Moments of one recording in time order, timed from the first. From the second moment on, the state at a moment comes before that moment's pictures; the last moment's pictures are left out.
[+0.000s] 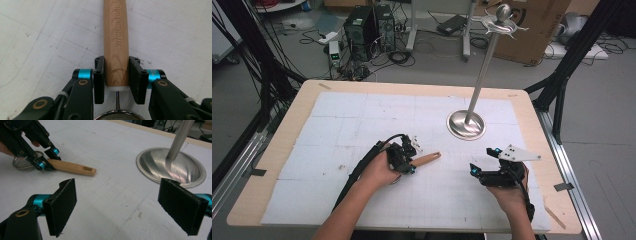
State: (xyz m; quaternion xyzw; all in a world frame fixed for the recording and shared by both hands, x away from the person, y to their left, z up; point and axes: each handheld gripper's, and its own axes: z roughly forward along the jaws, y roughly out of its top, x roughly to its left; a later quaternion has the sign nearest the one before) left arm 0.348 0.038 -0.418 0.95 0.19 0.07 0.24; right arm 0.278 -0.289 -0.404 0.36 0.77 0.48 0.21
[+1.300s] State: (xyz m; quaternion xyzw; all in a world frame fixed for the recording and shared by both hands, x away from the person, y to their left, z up) left arm 0.337 0.076 -0.376 0.90 0.21 0.07 0.39; right arm 0.277 -0.292 -0.402 0.36 0.77 0.49 0.21
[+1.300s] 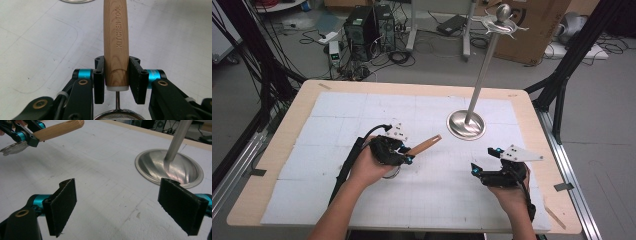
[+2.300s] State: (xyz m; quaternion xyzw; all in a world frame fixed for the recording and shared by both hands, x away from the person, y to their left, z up) left arm 0.347 0.090 -0.326 0.83 0.20 0.07 0.52; right arm 0.277 -0.292 -0.402 0.36 0.77 0.49 0.21
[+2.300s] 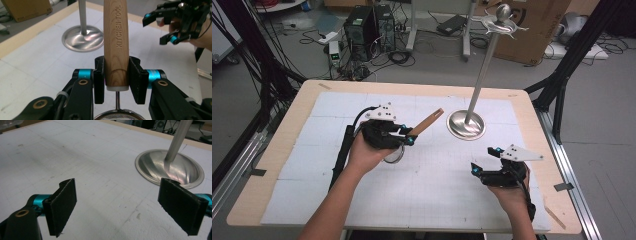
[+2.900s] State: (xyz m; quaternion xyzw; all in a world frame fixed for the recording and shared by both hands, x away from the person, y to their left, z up) left arm 0.369 0.072 -0.274 0.81 0.16 0.07 0.56; right arm 0.276 -0.293 -0.401 0.36 0.76 0.49 0.21
